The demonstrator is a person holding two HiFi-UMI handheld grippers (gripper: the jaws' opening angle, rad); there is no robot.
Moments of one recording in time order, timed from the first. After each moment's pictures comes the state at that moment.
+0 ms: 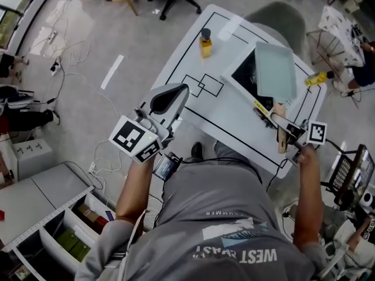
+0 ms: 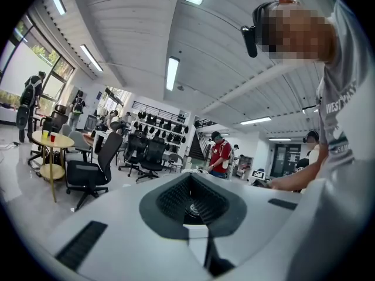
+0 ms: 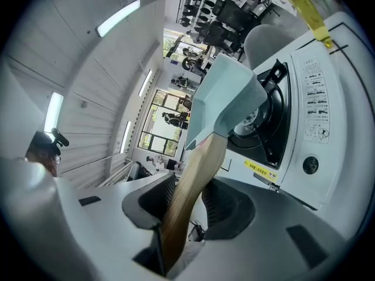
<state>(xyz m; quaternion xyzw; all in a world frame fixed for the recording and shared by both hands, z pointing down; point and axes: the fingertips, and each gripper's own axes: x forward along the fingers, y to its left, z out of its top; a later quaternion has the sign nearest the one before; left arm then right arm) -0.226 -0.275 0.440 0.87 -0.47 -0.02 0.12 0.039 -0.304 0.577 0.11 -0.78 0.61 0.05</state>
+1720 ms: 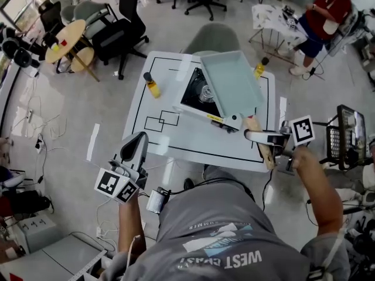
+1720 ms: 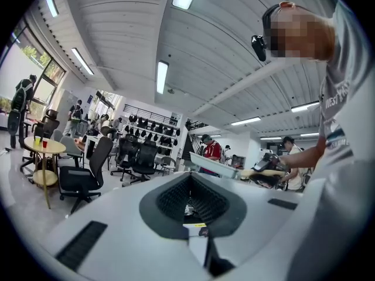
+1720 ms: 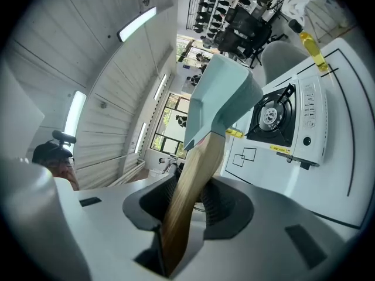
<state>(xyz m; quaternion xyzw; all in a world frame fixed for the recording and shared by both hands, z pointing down) -0.191 -0.218 0.415 0.89 -0.45 -0.02 0.10 0.083 -0.215 0.434 0.09 -0.80 0.59 0.01</state>
